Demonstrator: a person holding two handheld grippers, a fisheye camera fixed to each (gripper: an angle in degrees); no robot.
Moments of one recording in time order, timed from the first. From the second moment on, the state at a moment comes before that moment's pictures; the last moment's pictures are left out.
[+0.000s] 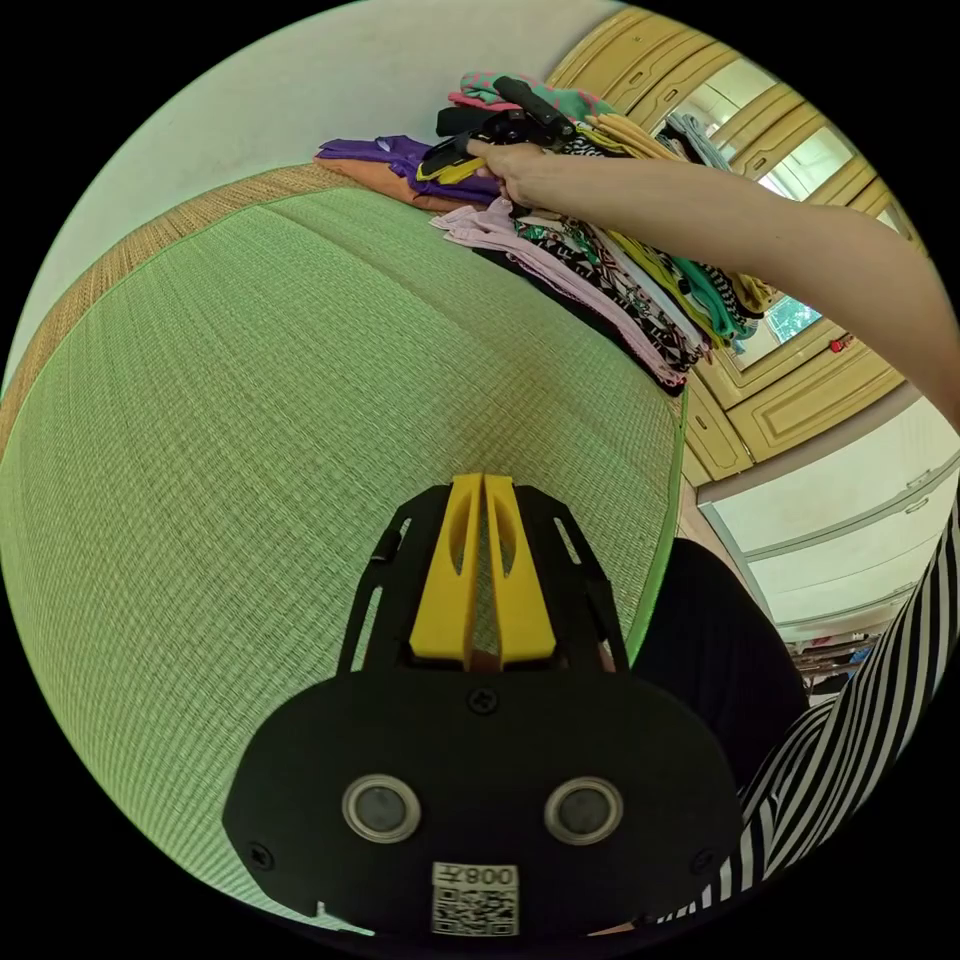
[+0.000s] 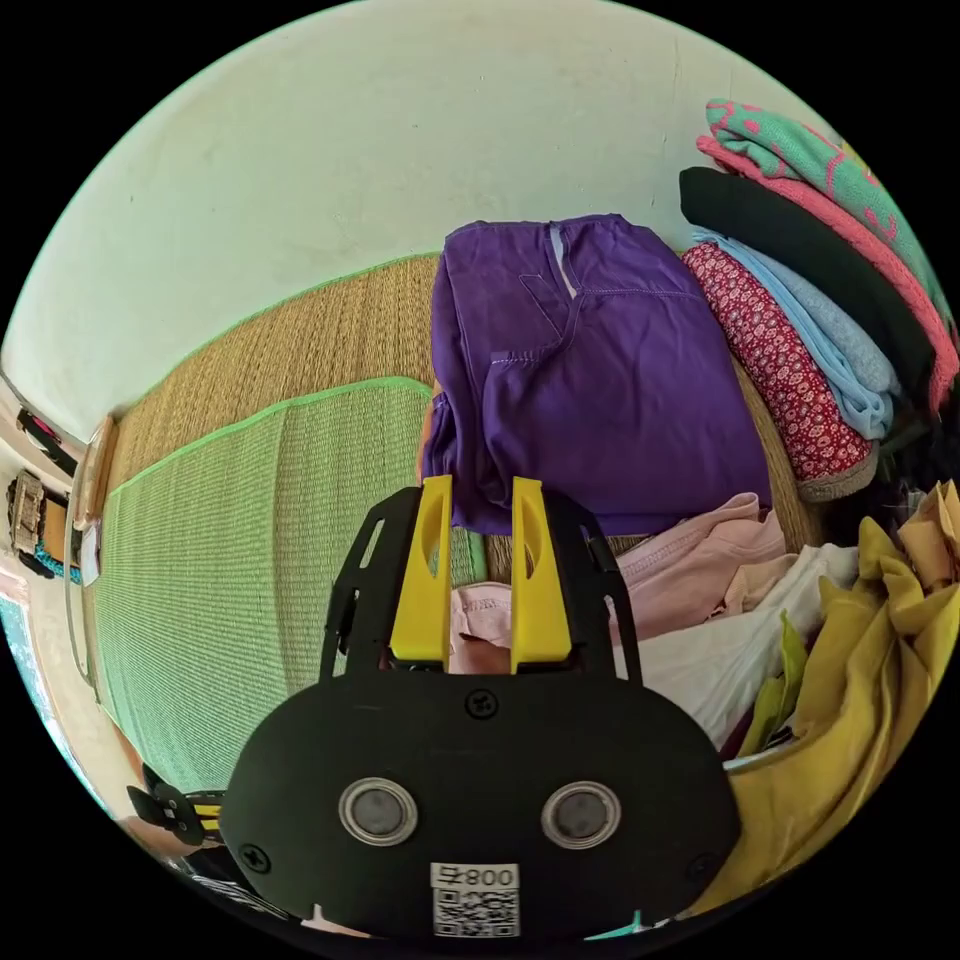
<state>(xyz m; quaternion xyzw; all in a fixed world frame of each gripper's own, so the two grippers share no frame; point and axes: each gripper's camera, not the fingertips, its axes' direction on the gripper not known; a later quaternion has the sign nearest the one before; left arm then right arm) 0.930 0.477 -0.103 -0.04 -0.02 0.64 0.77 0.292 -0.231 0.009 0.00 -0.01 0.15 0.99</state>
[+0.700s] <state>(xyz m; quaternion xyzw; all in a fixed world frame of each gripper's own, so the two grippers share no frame) 0.645 0.359 -0.050 -0.05 0.11 0.55 0.82 0.085 -0.174 -0.132 0.07 -0.20 0.00 0.98</state>
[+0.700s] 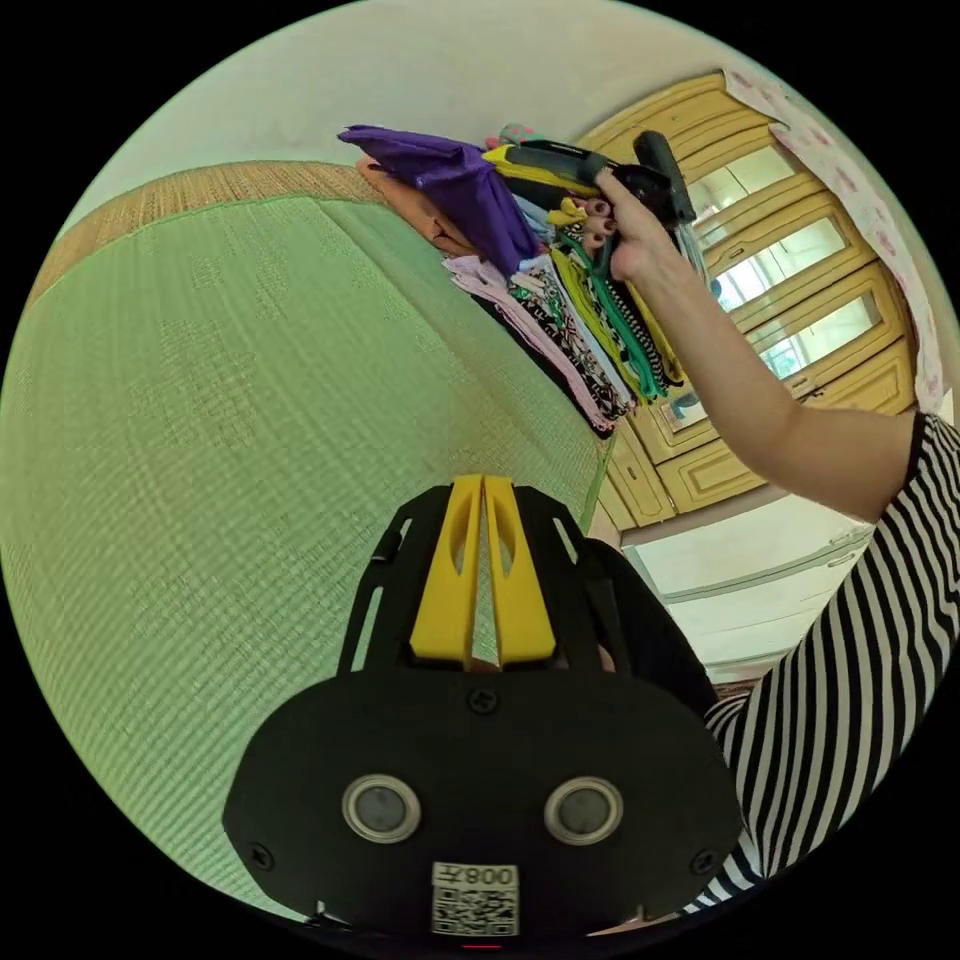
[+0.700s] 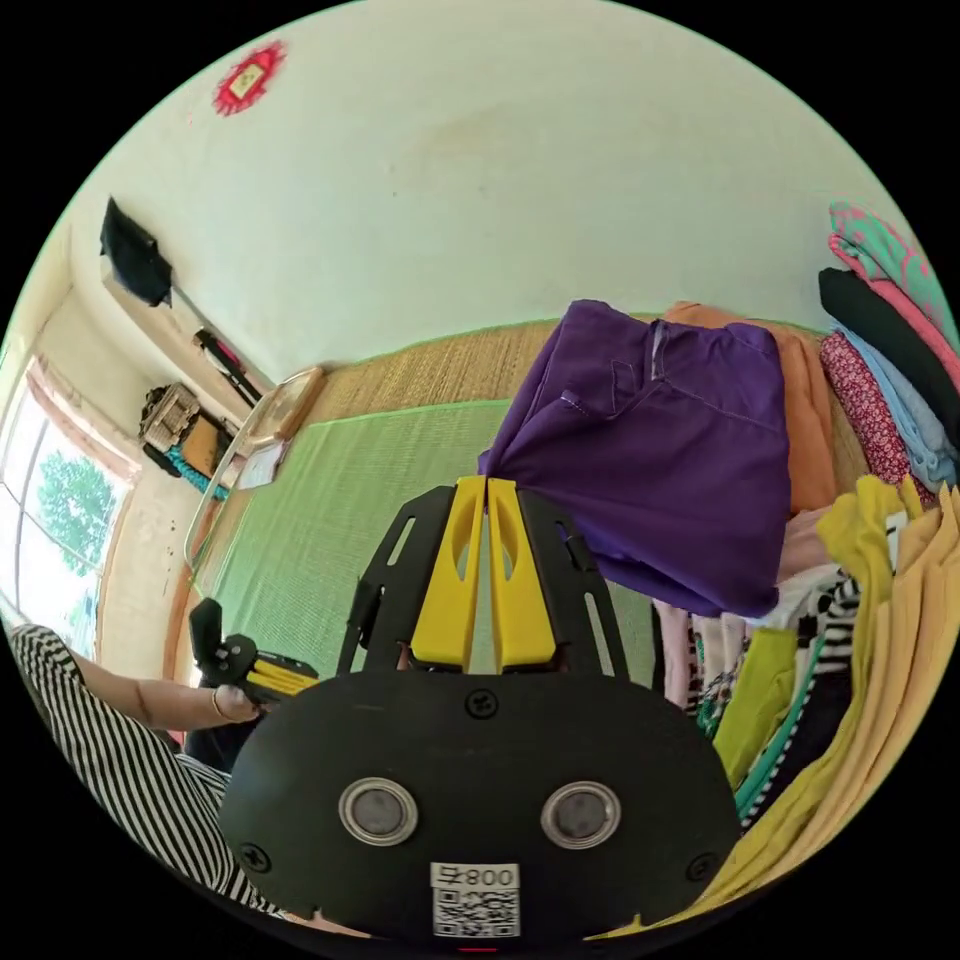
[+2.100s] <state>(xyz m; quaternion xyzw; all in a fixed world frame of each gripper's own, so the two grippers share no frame) 0.100 0.131 0.128 -0.06 0.29 0.28 0.91 -0.230 -0.211 -0.027 -0.18 -0.16 -0.02 0.97</state>
